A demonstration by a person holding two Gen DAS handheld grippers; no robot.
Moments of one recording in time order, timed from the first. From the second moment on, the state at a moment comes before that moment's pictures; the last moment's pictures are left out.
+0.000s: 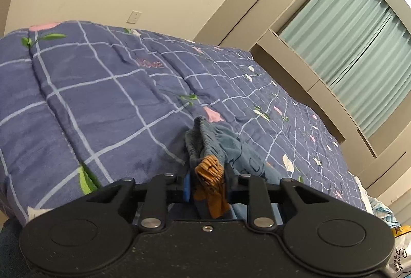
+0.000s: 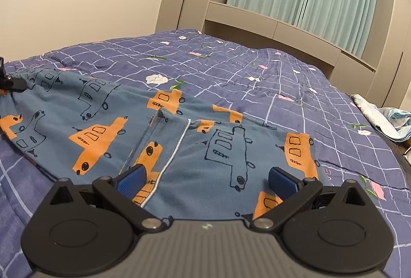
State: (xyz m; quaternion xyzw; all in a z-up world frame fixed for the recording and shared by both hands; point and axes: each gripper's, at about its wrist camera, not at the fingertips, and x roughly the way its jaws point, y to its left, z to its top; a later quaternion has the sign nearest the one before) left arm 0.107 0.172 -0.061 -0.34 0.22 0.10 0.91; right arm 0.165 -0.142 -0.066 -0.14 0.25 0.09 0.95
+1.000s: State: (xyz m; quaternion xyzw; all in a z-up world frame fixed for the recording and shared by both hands) left arm 0.144 -0.098 0.048 -0.03 0.20 -0.22 0.95; right arm 0.133 -0.286 -0.036 -0.07 0.23 -0.04 0.97
